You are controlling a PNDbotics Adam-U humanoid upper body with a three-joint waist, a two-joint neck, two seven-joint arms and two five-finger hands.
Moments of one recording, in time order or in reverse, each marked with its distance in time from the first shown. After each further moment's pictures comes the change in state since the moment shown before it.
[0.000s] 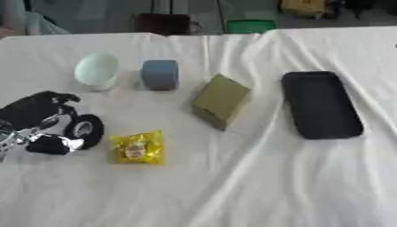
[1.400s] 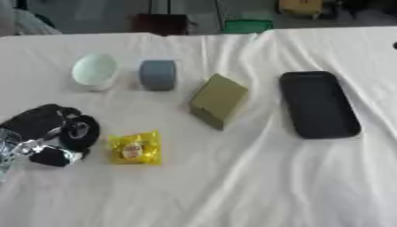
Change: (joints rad) left arm -0.010 -0.011 -0.030 0.103 -0.066 -0.001 0.064; right arm -0.001 0.000 0.000 0.000 0.000 0.002 0.004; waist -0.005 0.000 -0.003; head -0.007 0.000
